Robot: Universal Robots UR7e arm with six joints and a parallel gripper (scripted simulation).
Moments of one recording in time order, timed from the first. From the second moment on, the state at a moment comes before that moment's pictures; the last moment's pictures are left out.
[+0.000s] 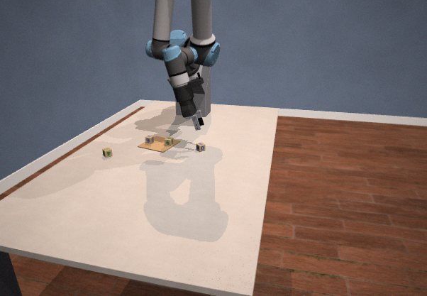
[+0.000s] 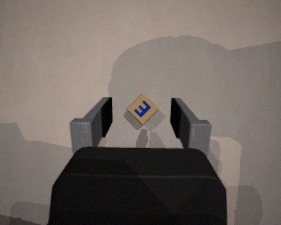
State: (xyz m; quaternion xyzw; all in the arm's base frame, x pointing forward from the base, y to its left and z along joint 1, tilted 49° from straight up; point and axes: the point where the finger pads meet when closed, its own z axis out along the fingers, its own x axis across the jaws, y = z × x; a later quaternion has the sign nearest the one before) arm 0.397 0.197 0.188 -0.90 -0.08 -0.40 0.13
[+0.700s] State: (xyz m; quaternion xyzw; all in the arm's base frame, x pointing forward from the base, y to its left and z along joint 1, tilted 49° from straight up) arm 0.396 0.119 0.171 -0.92 -0.09 -0.37 0.12
